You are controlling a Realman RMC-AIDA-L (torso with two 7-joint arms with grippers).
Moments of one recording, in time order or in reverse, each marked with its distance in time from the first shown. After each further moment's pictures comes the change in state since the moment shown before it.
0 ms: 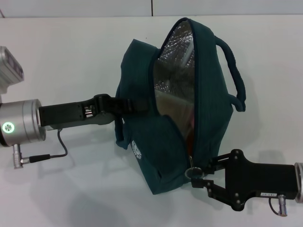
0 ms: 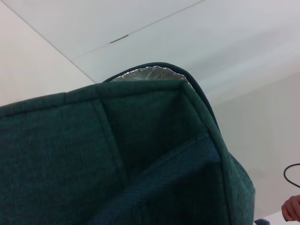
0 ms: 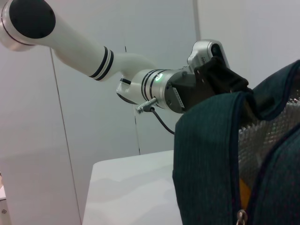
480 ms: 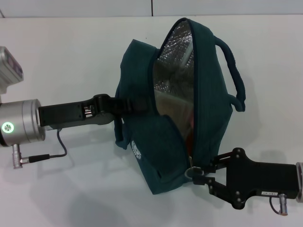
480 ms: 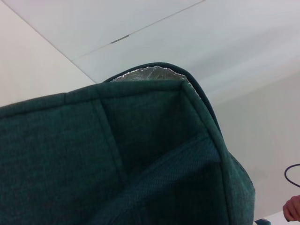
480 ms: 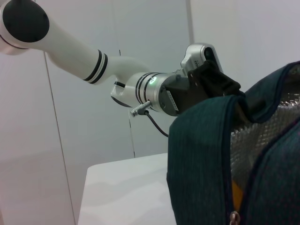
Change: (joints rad) left arm 0.000 0.002 0.000 0.000 0.001 -0.001 0.000; right arm -0.008 0.002 0.016 0.001 0.002 -0.002 0.000
